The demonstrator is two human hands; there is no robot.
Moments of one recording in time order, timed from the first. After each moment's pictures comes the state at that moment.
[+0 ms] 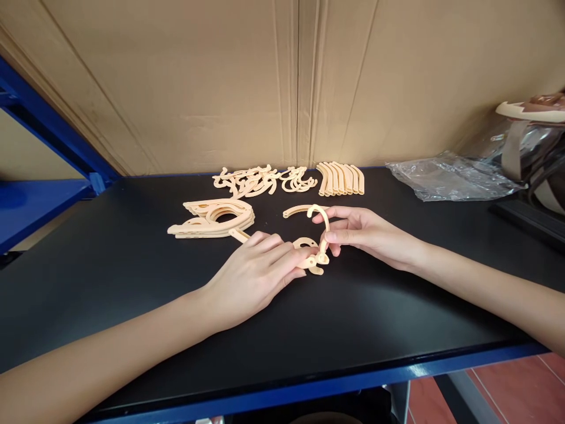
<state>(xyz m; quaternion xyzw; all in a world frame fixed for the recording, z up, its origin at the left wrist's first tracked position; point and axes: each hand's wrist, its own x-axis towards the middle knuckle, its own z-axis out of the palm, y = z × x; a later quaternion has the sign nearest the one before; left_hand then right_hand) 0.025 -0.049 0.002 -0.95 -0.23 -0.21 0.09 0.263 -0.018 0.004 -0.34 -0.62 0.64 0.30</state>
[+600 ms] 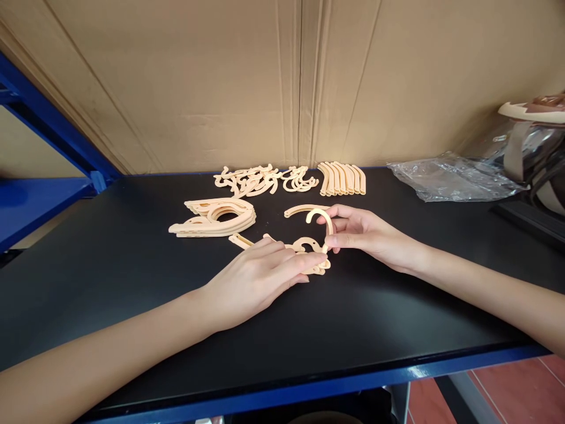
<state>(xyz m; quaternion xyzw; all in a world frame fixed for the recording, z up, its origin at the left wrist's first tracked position) 0.022 -0.051 -0.001 -0.95 -0.21 -0.25 -0.01 0.262 -0.019 -0.001 -0.34 -0.63 0.62 0.31</state>
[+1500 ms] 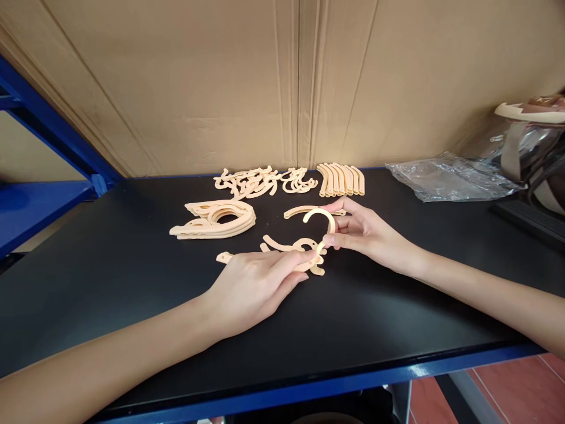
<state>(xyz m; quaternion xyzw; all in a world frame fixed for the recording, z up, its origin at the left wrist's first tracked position) 0.023 -0.061 -0.004 -0.92 -0.33 -0.22 -0.02 0.258 -0.026 0.002 -0.35 -0.66 0.55 0.36</state>
